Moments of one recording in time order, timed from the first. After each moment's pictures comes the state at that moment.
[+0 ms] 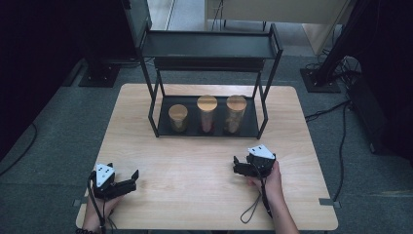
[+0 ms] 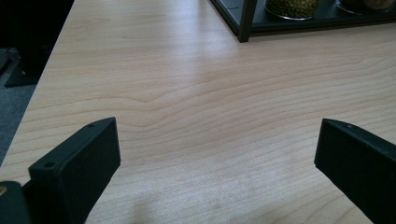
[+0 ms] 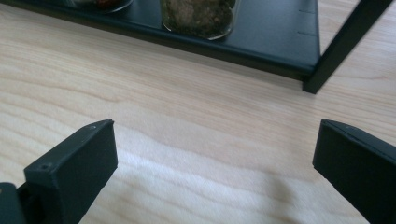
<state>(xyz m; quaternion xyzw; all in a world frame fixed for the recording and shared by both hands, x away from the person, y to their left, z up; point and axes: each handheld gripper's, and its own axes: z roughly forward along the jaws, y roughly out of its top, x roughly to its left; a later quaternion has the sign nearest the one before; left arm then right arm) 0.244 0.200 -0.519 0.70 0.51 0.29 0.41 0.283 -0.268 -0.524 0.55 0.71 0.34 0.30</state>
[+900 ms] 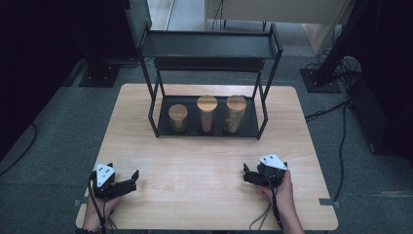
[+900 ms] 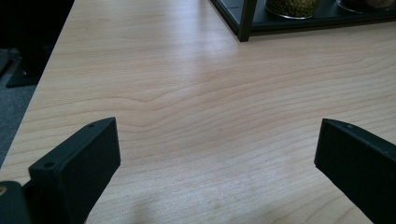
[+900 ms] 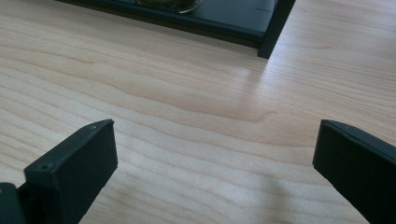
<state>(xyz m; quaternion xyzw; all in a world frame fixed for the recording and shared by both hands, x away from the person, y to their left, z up) 0.244 0.199 -0.520 0.70 0.51 0.29 0.41 0.252 -0.294 -0.524 0.56 0.70 0.33 0.31</state>
